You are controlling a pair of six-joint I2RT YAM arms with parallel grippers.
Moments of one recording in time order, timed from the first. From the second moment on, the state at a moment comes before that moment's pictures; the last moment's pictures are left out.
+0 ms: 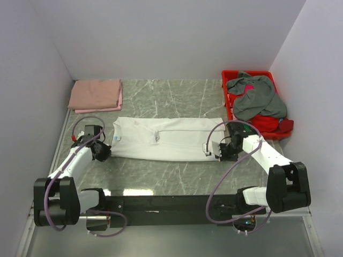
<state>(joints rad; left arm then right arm) 0.04 1.16 0.56 -0.51 -0.11 -1.01 0.17 1.29 0.73 -0.85 -0.30 -1.41</state>
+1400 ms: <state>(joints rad) 0.00 1.90 1.33 -0.45 0.13 -0.39 0.12 1.26 0.96 -0.74 -0.77 -0.71</state>
